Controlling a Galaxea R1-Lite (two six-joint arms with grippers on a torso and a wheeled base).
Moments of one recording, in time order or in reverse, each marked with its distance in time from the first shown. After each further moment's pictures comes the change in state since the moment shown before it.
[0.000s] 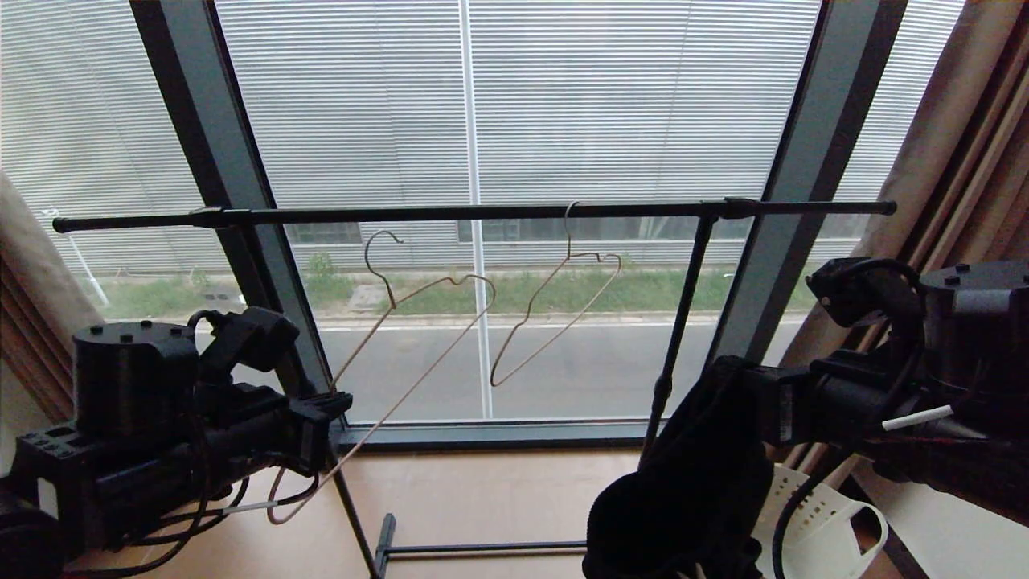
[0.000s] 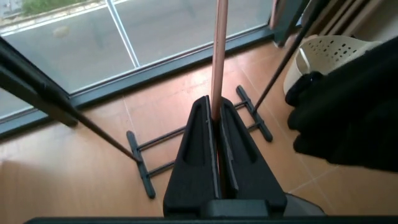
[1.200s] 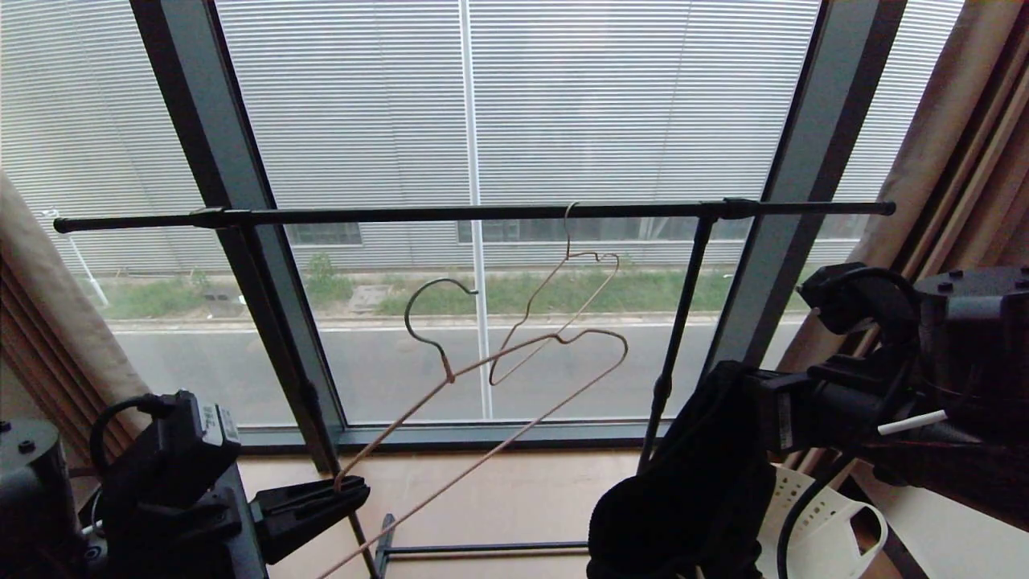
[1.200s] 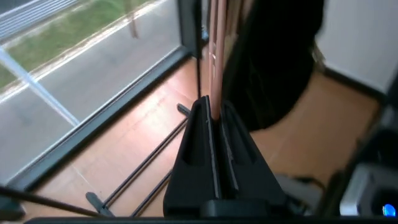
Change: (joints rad) left arm -0.103 -0.245 0.282 -0.149 -0.354 0.151; right arm -0.007 0.005 0.009 0.002 -0.007 -0.071
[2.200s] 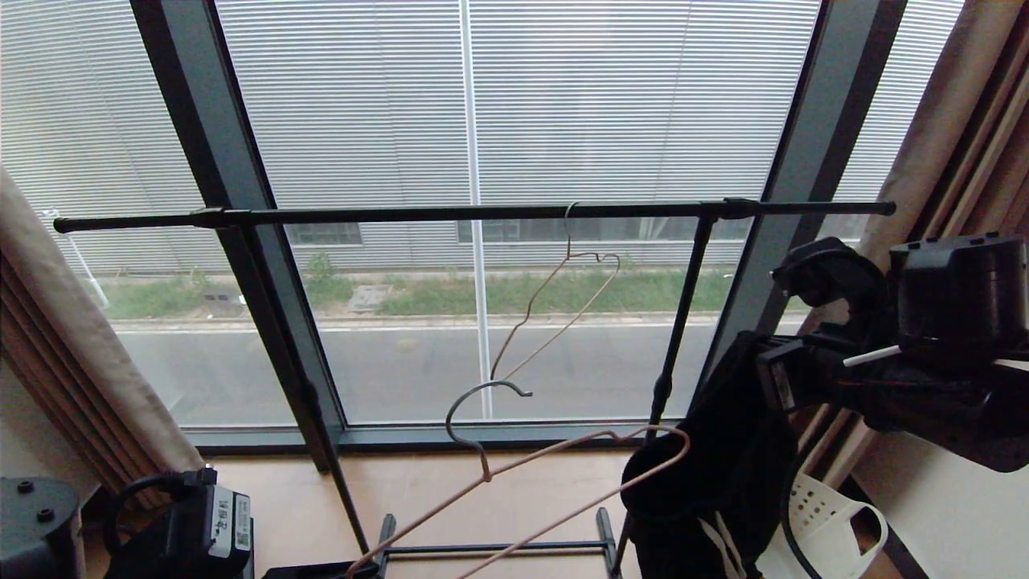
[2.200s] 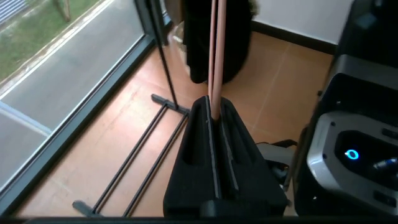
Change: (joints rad) left arm -0.096 -0.003 0.090 -0.005 -0.069 0.070; right arm -0.122 0.086 -0.089 -0.032 -0.036 -0.268
